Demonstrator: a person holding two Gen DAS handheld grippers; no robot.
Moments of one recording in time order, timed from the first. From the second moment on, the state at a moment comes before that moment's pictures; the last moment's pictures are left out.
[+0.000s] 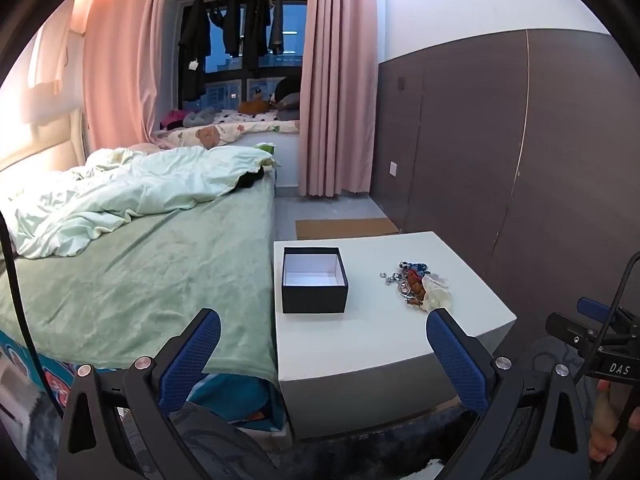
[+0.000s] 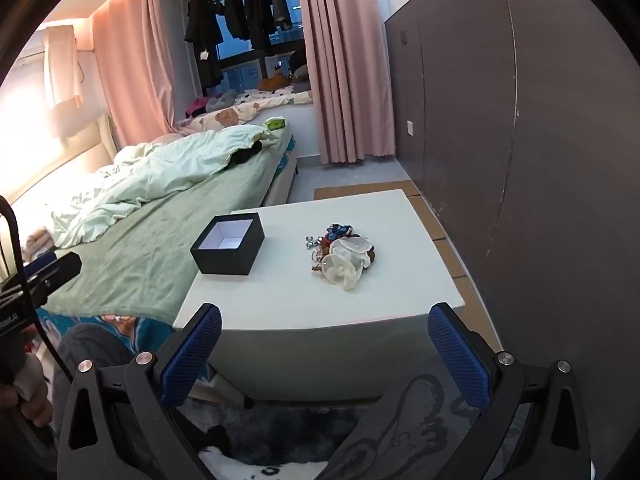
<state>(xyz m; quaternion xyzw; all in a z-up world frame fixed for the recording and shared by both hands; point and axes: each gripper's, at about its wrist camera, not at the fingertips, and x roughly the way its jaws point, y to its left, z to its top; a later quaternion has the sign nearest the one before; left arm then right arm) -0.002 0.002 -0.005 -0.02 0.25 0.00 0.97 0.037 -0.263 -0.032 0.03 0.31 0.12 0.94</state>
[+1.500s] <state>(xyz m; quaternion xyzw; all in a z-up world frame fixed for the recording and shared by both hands) 0.008 0.013 -0.007 -0.04 0.24 -0.02 0.97 0.034 -0.280 -0.016 0.05 0.28 0.12 0.95</state>
